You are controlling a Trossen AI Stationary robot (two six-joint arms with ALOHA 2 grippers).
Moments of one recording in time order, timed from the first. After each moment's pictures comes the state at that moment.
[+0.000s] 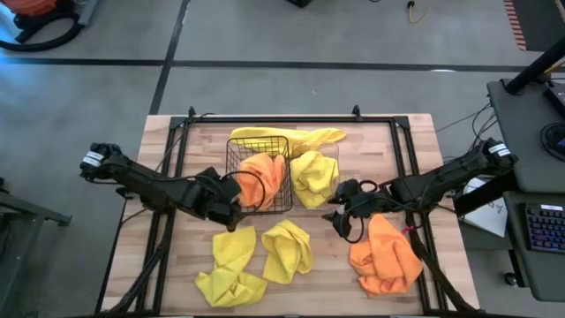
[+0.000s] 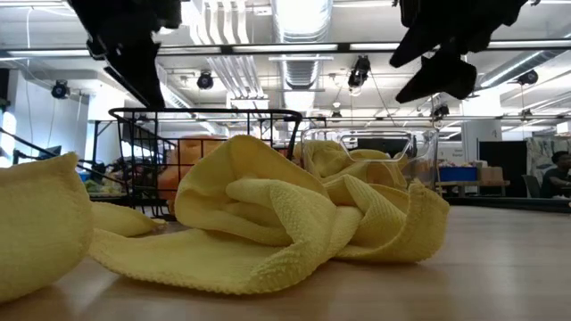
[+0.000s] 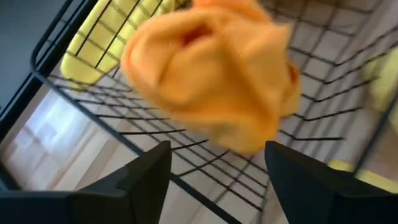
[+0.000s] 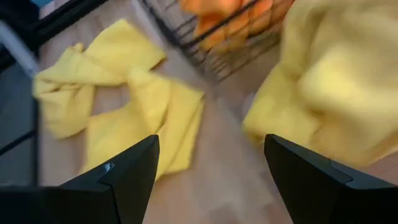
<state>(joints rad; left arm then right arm) -0.36 1.37 1.06 -1.05 -0.61 -0.85 0.31 1.22 0.79 -0.30 0.26 0.76</state>
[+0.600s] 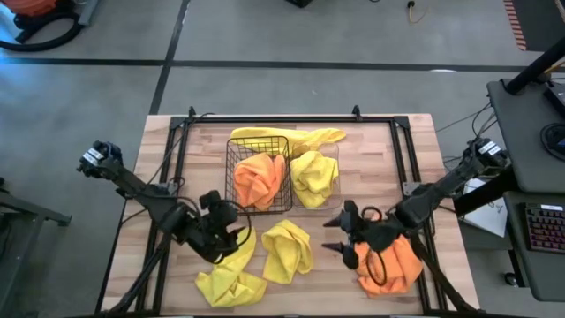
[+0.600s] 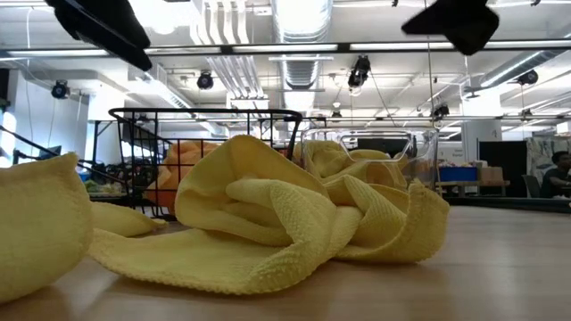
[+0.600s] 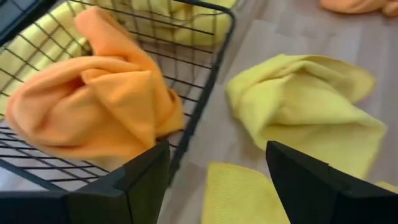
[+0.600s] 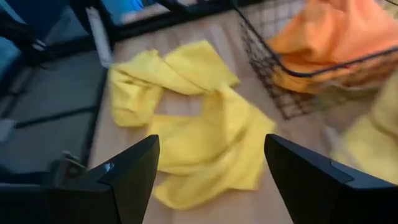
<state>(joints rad) -0.63 1.36 1.06 -0.82 -0.67 -0.90 0.60 1.32 0.83 -0.07 0.50 0.59</state>
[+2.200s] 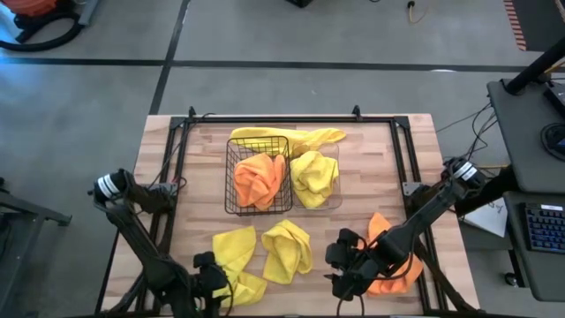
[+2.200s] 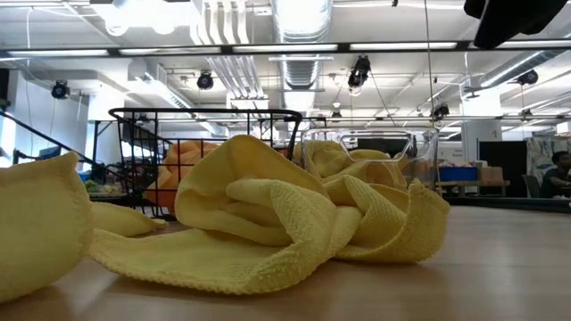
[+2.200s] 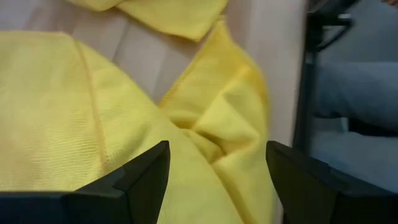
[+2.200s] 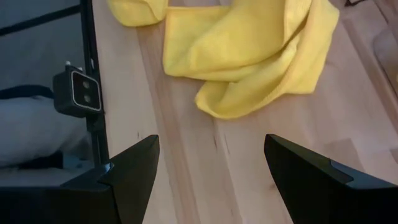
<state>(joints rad) -1.02 1.72 1.15 -0.62 -0.49 -1.23 0.70 1.67 1.28 -0.64 0.32 0.89</state>
